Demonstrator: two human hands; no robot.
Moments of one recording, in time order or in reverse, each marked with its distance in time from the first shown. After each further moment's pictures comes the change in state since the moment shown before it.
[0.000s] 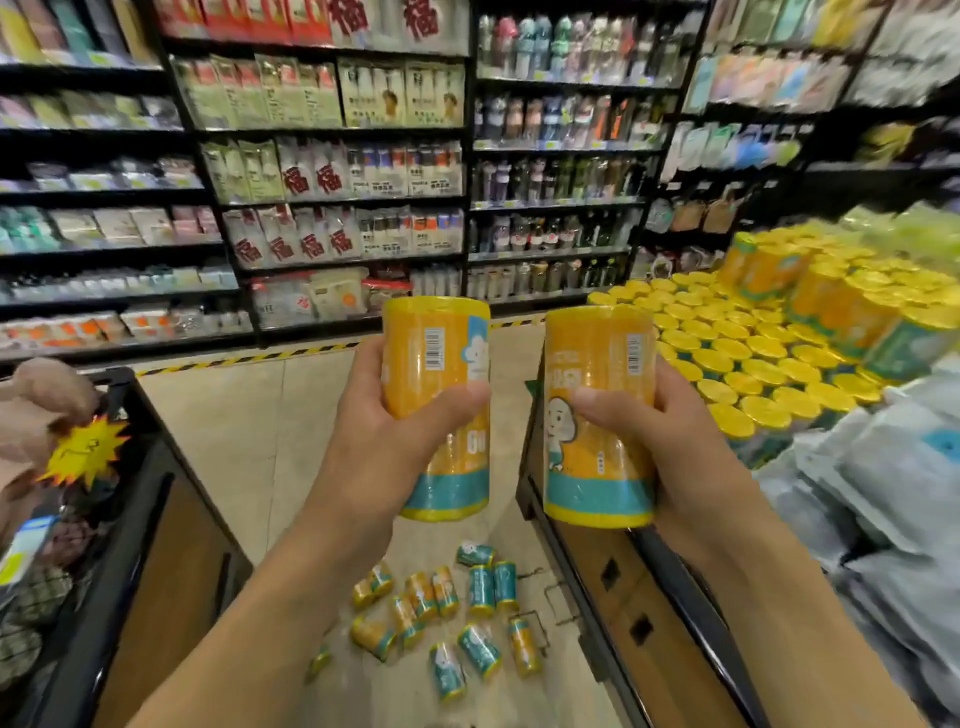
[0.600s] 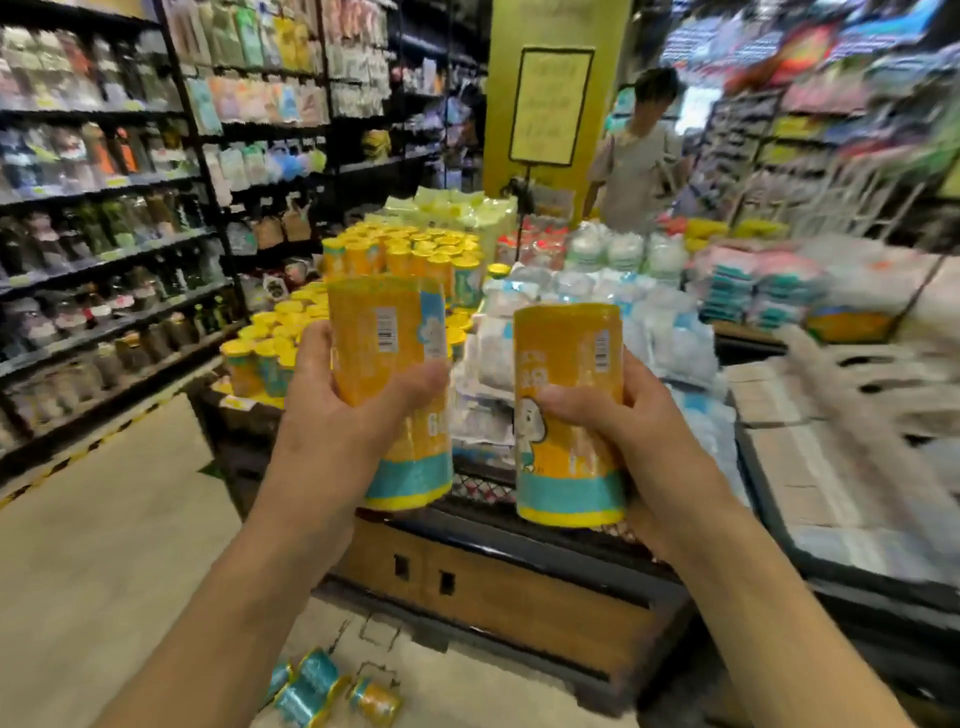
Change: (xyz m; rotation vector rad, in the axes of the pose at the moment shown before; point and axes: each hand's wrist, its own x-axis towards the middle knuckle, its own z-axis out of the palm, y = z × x) left_hand 0.030 0.023 0.114 -0.175 -0.849 0.014; right_hand -0.129 -0.044 -0.026 -0.087 0.846 -0.152
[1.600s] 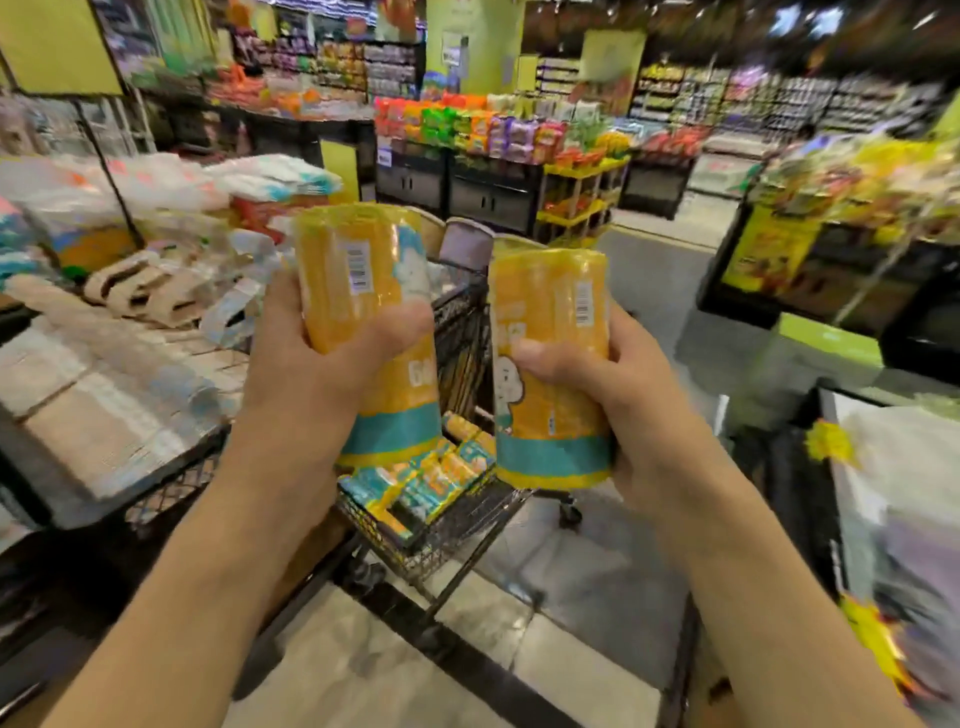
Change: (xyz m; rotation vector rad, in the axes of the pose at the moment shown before) left_hand -0.348 0.061 0.461 -0.419 -1.153 -0.134; right_hand -0.511 -0.120 -0.282 -0.265 1.272 -0.150
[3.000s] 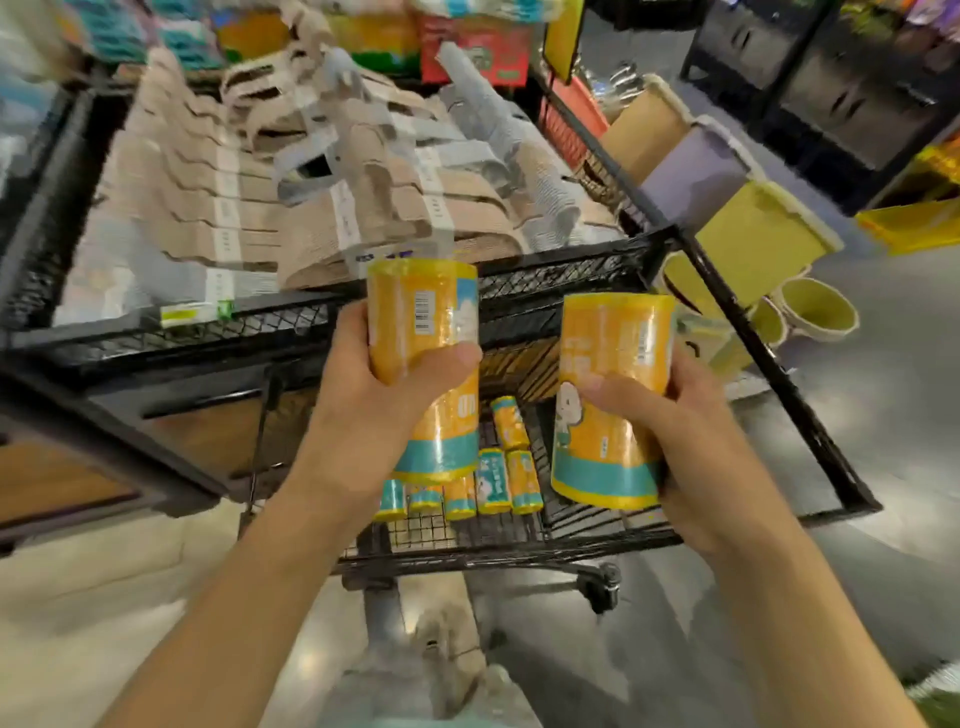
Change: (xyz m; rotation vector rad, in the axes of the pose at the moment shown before) left_hand 0.292 -0.278 0.273 0.057 0.579 -0.351; right_hand 0.478 0.205 -0.272 -0.010 -0.517 0.420
